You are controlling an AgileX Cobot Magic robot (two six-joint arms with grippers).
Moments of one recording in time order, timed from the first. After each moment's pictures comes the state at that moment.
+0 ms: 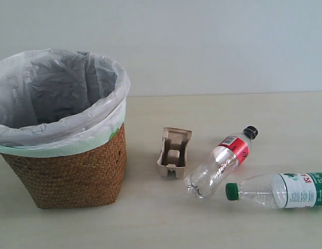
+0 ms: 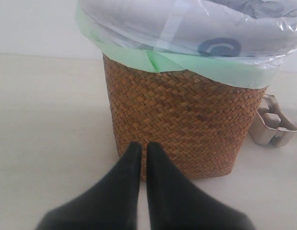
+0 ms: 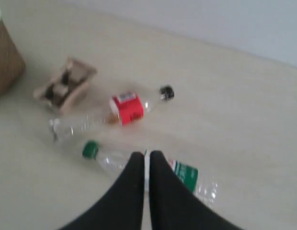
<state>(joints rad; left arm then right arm) -0.10 0.00 0.00 -0.31 0.32 0.19 0.15 0.79 -0.93 0.16 0.88 -0.33</state>
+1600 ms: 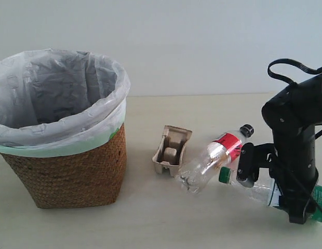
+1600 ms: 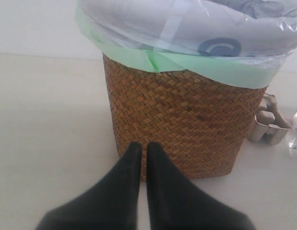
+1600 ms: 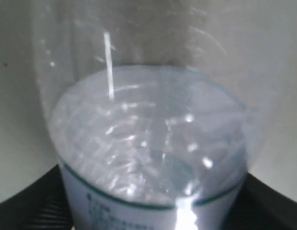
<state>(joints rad) -0.10 0.00 0.00 -0.31 0.32 0.19 0.35 1.92 -1.06 -0.38 0.90 -0.63</state>
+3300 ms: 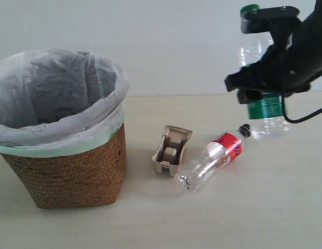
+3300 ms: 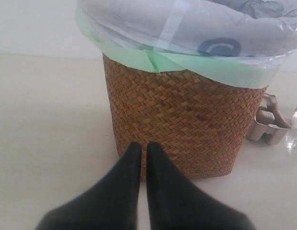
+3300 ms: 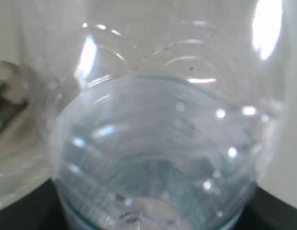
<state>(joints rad) -0.10 0.00 0.00 -0.31 0.32 0.19 0.35 1.55 -1.21 -0.22 0.68 0.23</state>
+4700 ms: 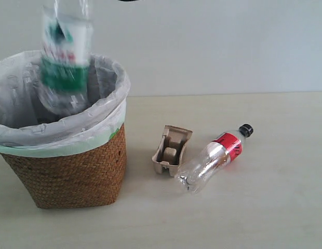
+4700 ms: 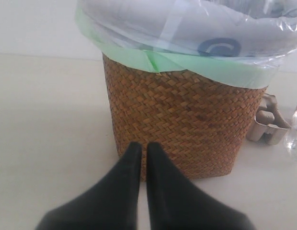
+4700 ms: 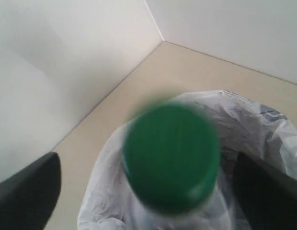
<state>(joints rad) -0.10 0.00 0.00 -0.31 0.32 0.19 0.66 1.90 -2.15 0.61 0.89 -0.11</state>
